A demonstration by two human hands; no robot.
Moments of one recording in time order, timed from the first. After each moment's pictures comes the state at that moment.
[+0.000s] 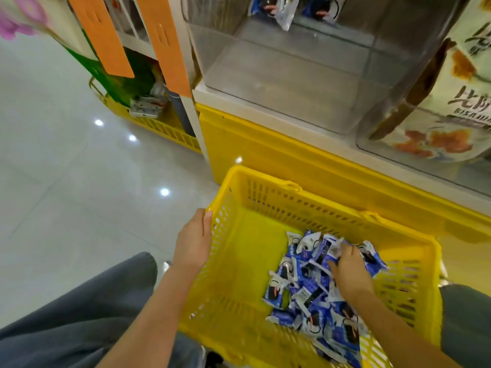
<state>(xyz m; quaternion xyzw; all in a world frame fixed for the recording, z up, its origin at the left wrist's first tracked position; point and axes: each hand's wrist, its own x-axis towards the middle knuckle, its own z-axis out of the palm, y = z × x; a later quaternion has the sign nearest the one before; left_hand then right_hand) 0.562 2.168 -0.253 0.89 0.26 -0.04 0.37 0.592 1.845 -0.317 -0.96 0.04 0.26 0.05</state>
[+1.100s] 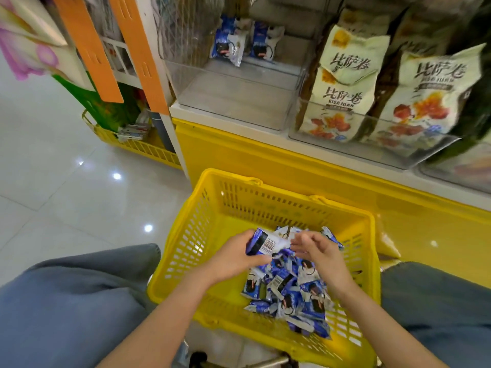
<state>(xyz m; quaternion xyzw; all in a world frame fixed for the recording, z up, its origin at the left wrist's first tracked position) 0.529 2.057 -0.190 0.77 0.02 -0.26 0.58 0.539 1.851 -0.198 -0.76 0.08 0.18 0.62</state>
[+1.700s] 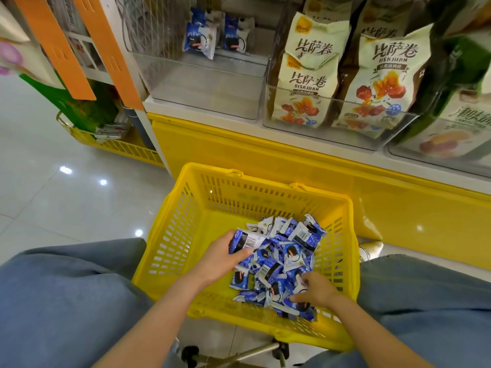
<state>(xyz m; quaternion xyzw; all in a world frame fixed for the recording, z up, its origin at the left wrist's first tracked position) 0.505 2.044 -0.202 0.78 0.07 -0.24 0.58 0.492 1.789 -0.277 -0.87 0.06 0.44 0.23</state>
